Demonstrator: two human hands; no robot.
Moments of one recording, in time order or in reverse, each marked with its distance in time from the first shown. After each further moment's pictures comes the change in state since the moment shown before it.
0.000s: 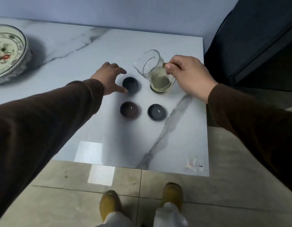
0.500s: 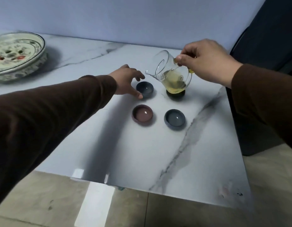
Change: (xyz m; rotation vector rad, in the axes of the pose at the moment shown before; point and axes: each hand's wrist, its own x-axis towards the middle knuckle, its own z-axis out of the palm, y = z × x) left_hand 0.022 -0.023 0.029 -0.059 0.084 0.153; right_hand 0.027 -0.001 0.030 -0.195 0.135 -0.228
